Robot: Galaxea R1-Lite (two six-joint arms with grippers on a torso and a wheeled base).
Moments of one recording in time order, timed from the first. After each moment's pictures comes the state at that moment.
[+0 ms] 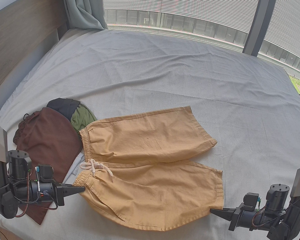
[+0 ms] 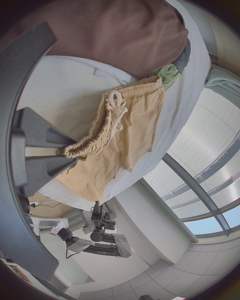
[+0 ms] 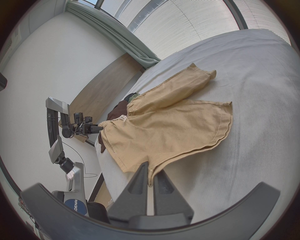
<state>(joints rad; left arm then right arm) -0.07 2.16 -0.12 -1.55 -0.76 -0.20 0.15 2.16 -0.08 -1.54 0.74 0.13</state>
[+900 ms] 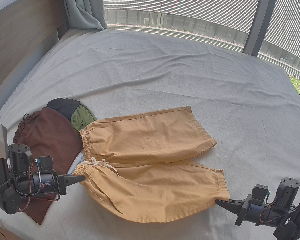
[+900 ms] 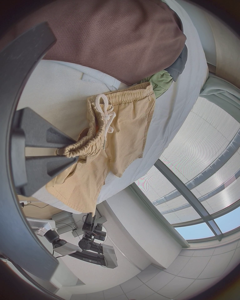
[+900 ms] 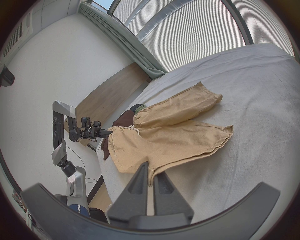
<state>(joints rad) -0.07 2.15 -0.19 -1.55 -0.70 -0.31 0.16 2.02 -0.08 -1.54 0.74 0.15</state>
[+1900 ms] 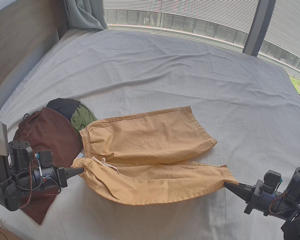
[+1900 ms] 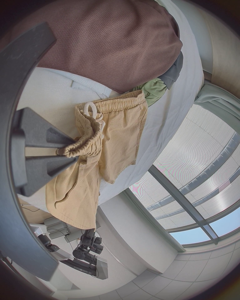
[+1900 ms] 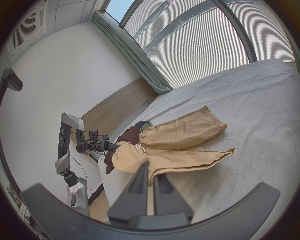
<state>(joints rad) -0.07 2.15 -0.24 -1.55 -0.63 -0.36 0.16 1.86 -0.13 -1.54 0.74 0.22</state>
